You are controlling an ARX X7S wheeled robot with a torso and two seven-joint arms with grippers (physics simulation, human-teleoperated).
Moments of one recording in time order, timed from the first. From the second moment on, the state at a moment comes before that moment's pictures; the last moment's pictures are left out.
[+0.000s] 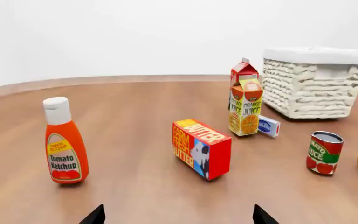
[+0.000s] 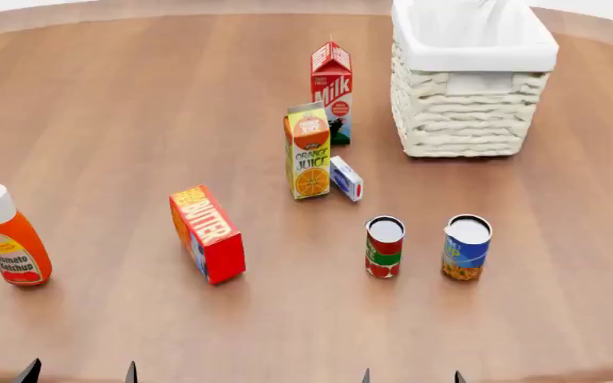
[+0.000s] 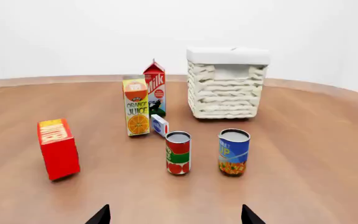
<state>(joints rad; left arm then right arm) 0.00 0.00 0.00 0.00 0.00 0.00 0.00 0.00 0.00 0.00 0.00 0.00 0.00 0.00</state>
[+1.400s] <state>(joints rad) 0.29 -0.15 0.10 0.82 -0.02 -0.13 -0.15 -0.34 0.15 -0.15 -0.86 0.07 0.05 0.13</state>
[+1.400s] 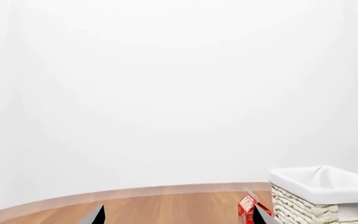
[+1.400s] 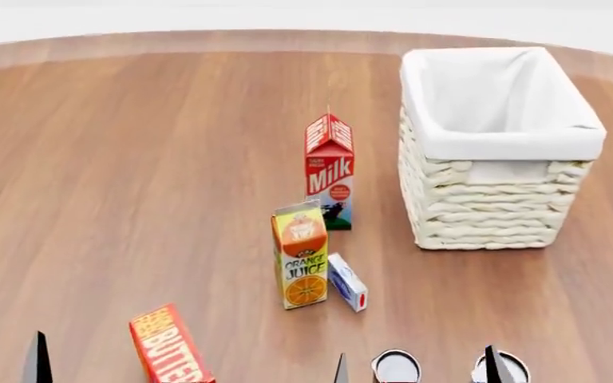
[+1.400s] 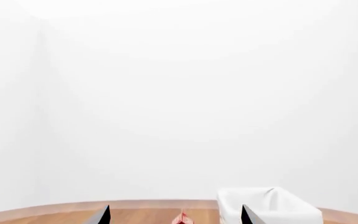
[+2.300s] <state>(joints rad) 0.27 -0.19 0.13 0.78 -0.02 -0.14 -0.19 -0.40 0.25 -0.12 -0.91 0.14 0.03 0.15</state>
